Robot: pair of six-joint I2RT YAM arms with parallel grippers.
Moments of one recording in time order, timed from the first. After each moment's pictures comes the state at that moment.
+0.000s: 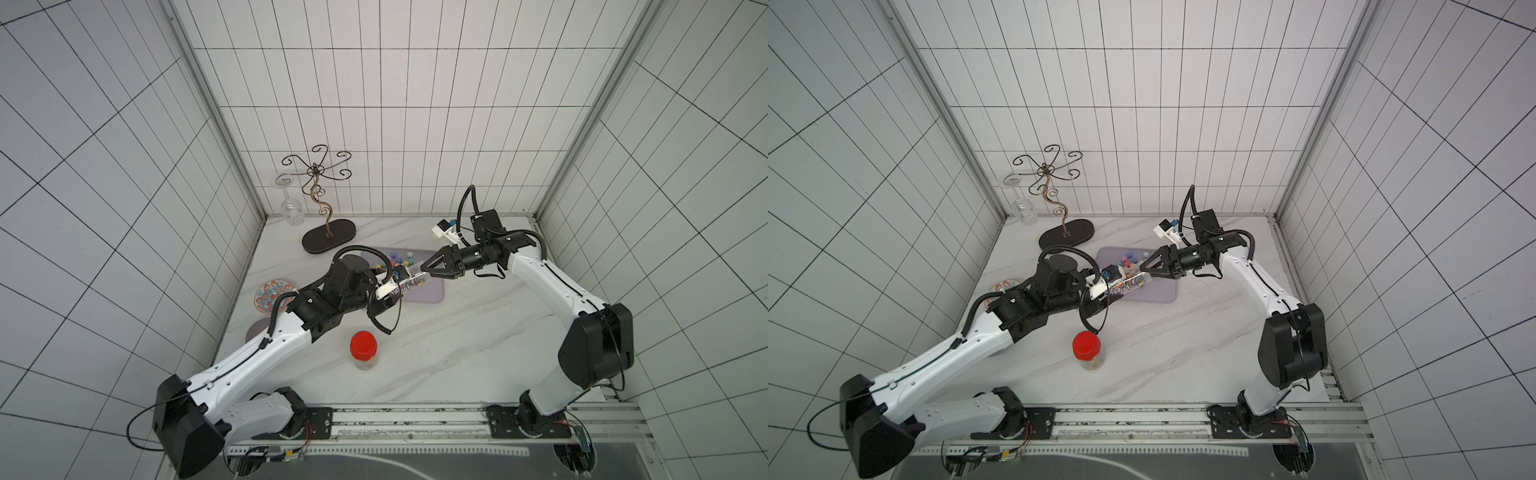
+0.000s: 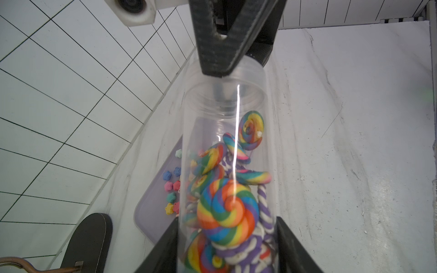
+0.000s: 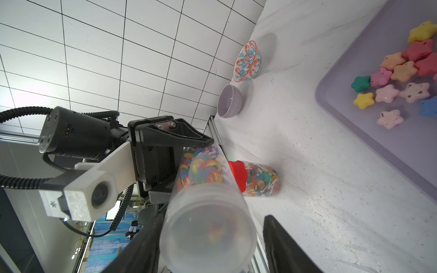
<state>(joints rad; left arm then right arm) -0.71 1.15 1.01 -0.41 0.19 0.48 0.33 1.63 1.42 -0.76 -1.21 0.20</state>
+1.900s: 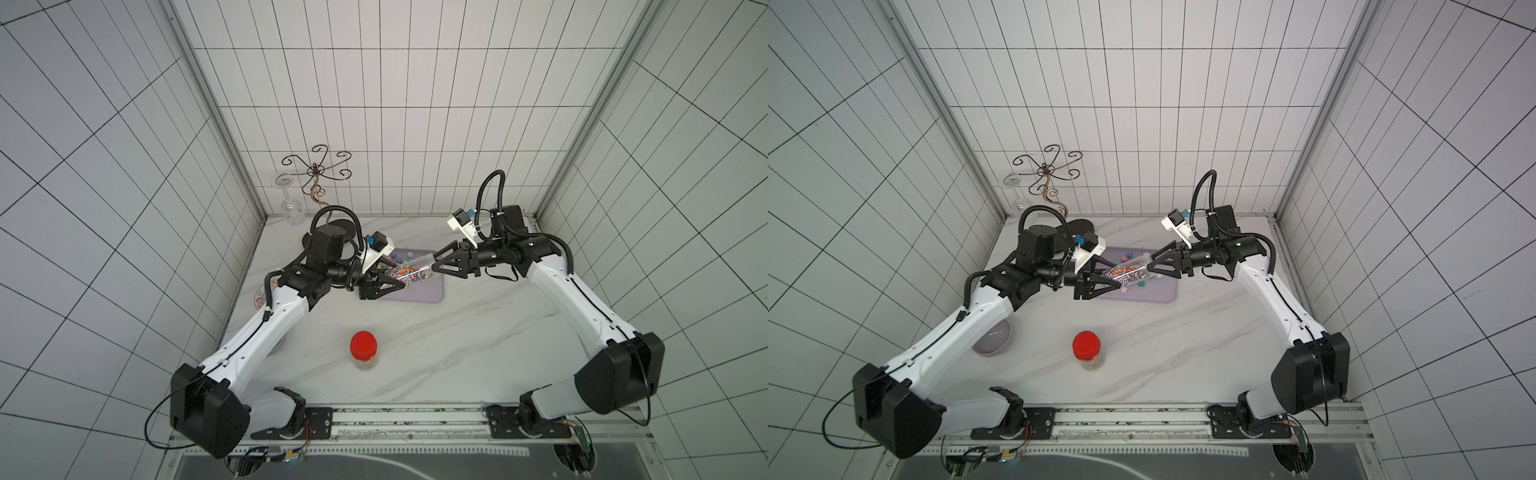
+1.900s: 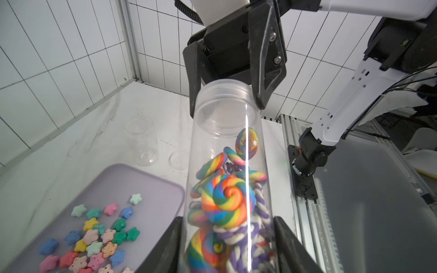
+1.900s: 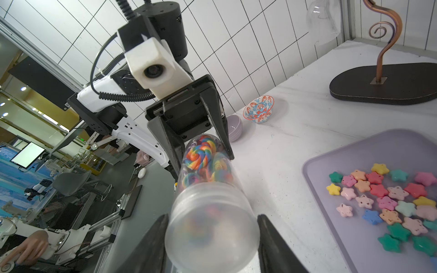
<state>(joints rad) -0.42 1.30 1.15 -0.40 1.00 0.25 0.31 1.47 1.38 -0.66 -1.27 -0.19</state>
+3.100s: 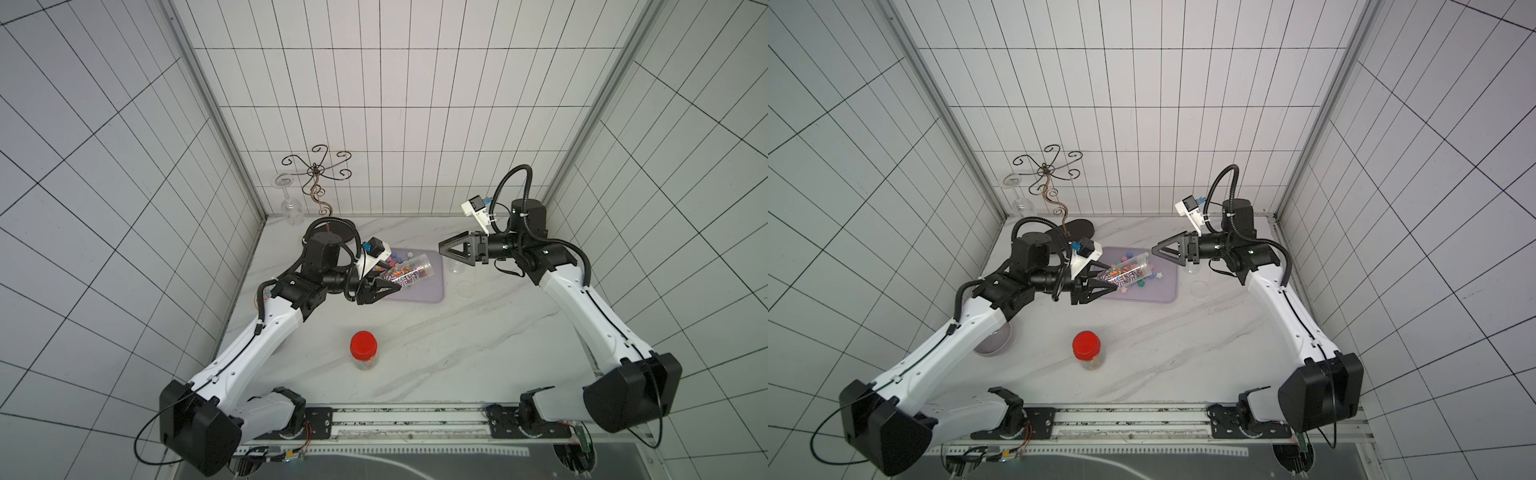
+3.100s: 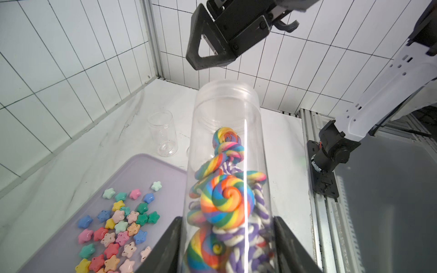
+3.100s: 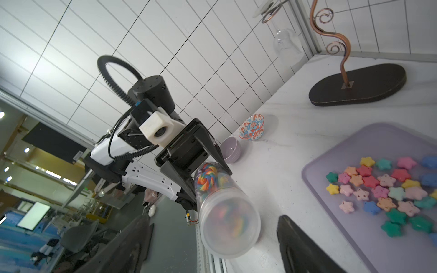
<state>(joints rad) -0.46 1.18 1.07 -0.39 0.80 0.29 0.23 1.39 1.33 -0.35 -1.21 0.38</state>
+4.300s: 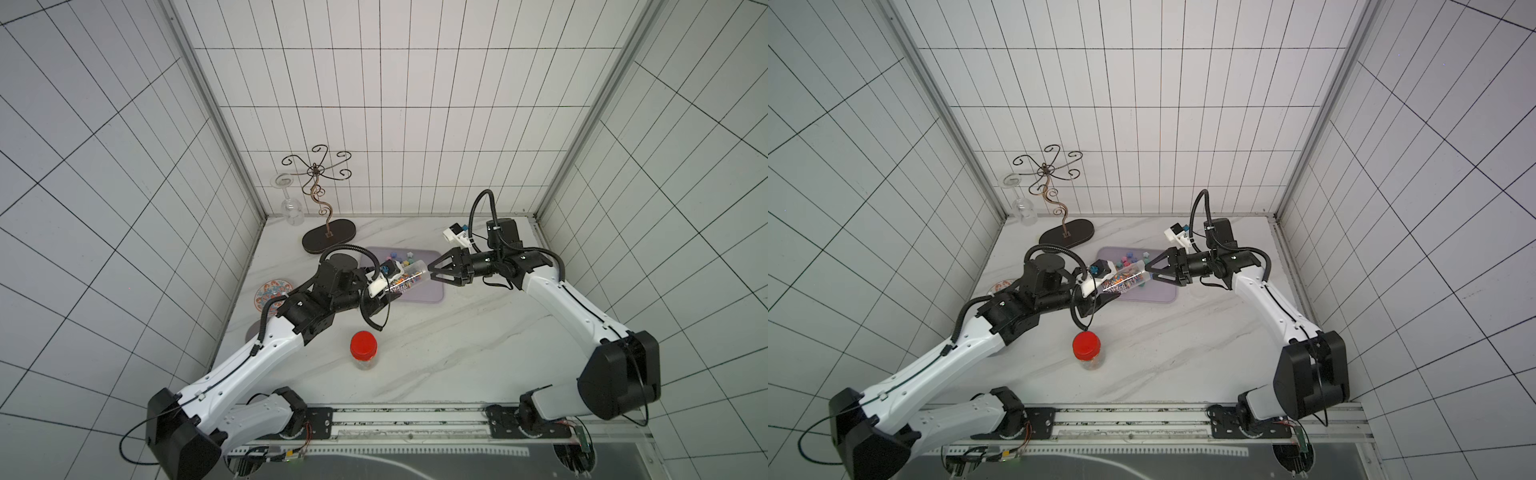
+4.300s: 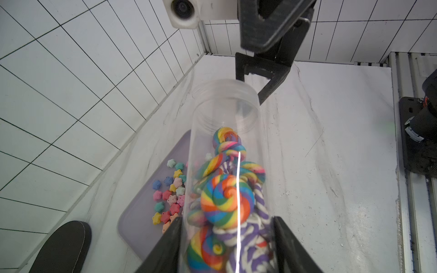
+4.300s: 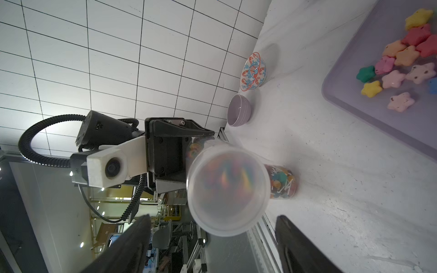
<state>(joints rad) -0.65 1.09 0.98 -0.37 0.32 0.40 0.31 1.46 1.20 -0.44 -1.22 0.55</state>
